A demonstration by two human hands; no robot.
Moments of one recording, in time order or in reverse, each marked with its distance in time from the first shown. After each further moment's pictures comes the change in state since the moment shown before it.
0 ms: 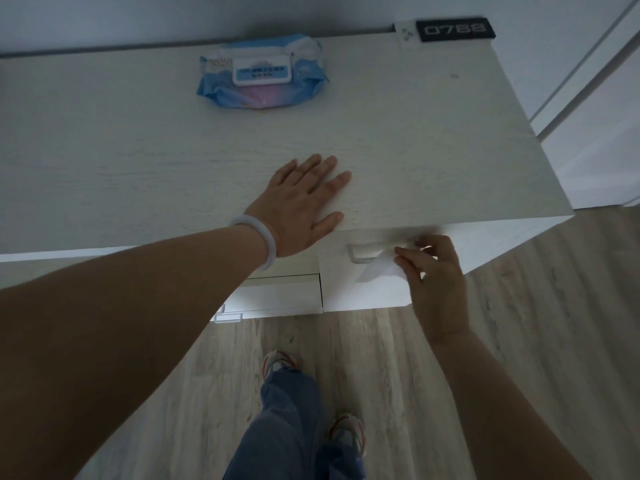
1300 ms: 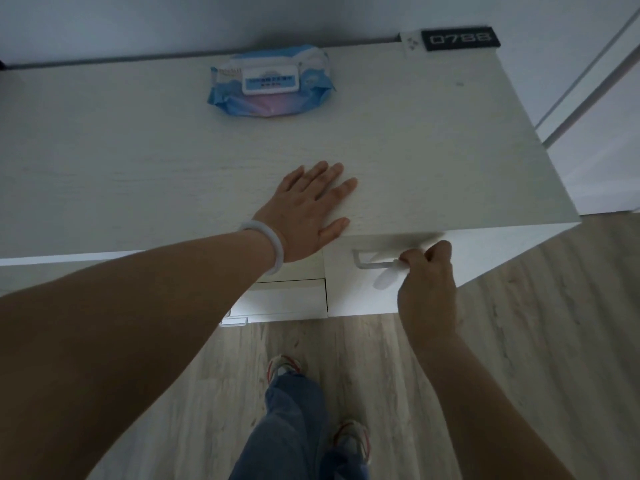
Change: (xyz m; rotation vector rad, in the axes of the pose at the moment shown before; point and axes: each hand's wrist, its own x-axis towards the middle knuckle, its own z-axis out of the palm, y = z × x) left_hand 0.001 -0.001 0.004 0.010 0.022 0.009; right_hand 0.000 -0.033 0.009 -0.214 -0.068 0.154
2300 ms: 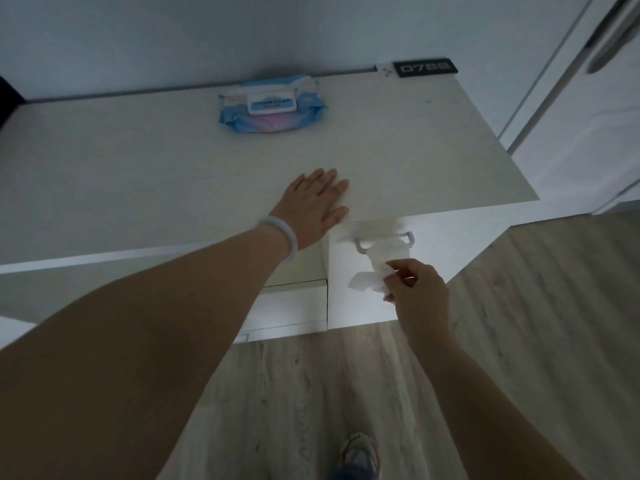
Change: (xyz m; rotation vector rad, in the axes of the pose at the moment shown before) left_hand -0.015 0.006 -0.007 -0.065 -0.071 -0.060; right_hand -0.062 -0.030 -0.026 0.648 -0.047 0.338
